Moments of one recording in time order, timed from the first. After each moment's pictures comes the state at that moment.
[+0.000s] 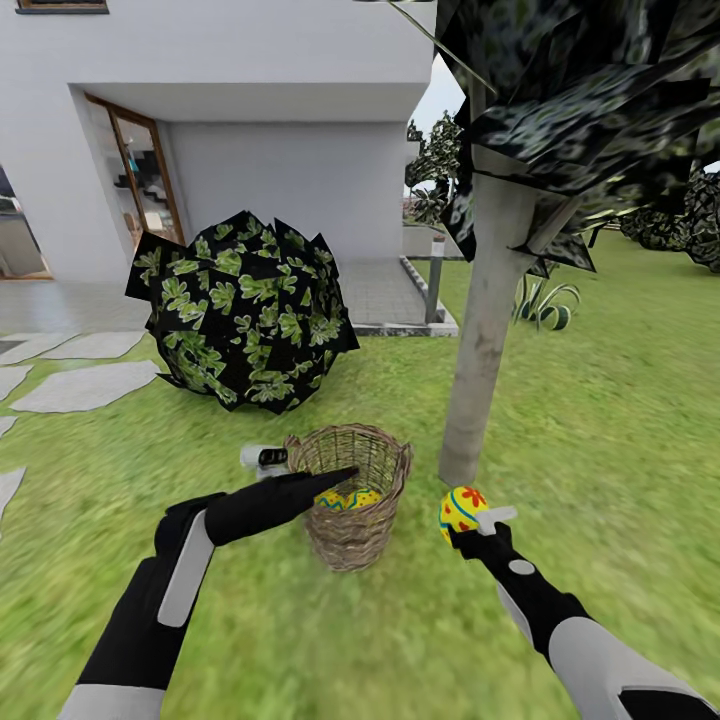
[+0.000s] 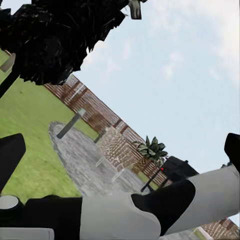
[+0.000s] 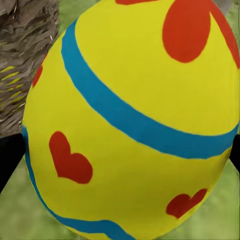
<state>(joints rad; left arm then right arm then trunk) -0.47 -0.05 -0.01 -1.44 0.57 0.92 -1.23 -0.72 -0.04 -0.01 -0.30 0.15 -0.16 0.06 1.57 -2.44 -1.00</state>
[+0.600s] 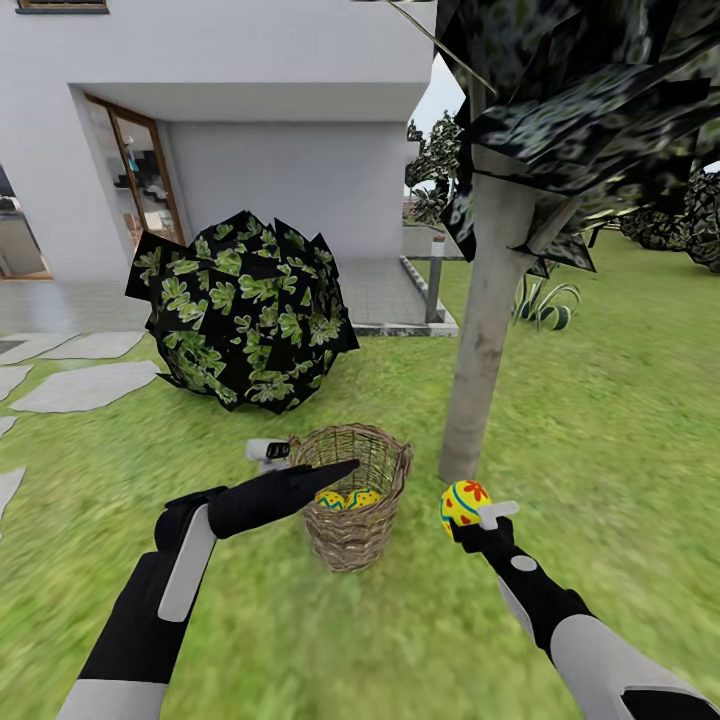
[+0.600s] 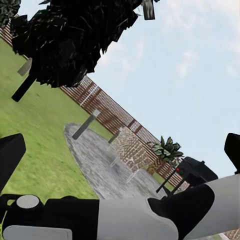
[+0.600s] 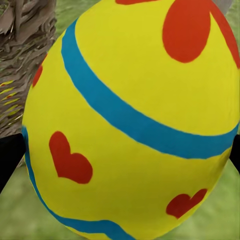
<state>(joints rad) -0.48 -0.05 -0.02 -1.45 0.57 0.90 -1.16 -0.72 -0.05 -0.02 -0.33 0.15 -0.17 0.06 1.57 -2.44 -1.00</state>
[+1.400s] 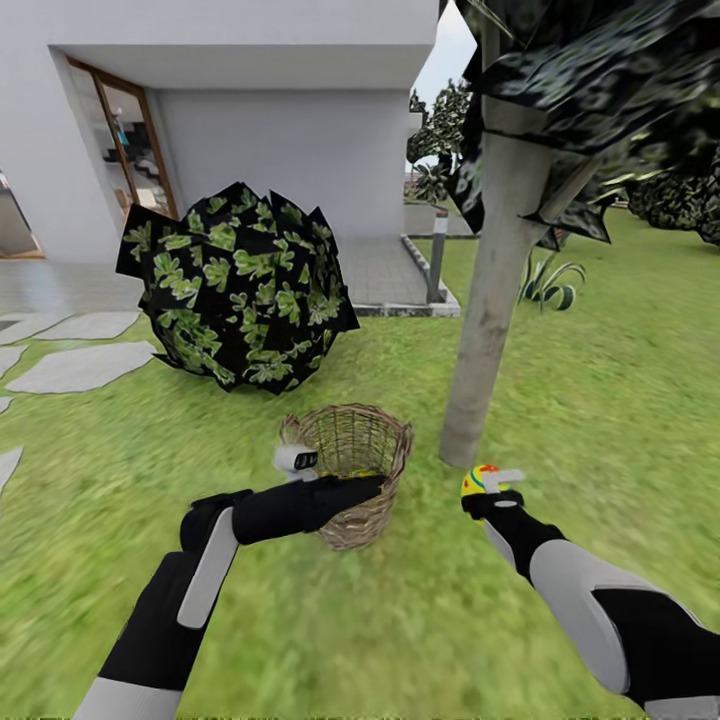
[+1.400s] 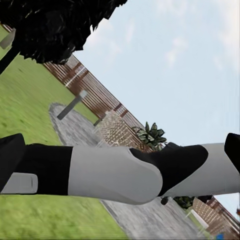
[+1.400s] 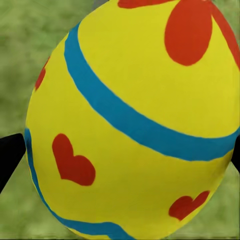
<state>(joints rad) -0.48 -0.07 -0.13 -1.46 0.57 0.90 -1.16 -0.97 -0.03 -0.01 -0.12 0.15 0.09 -0.19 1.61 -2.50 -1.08</state>
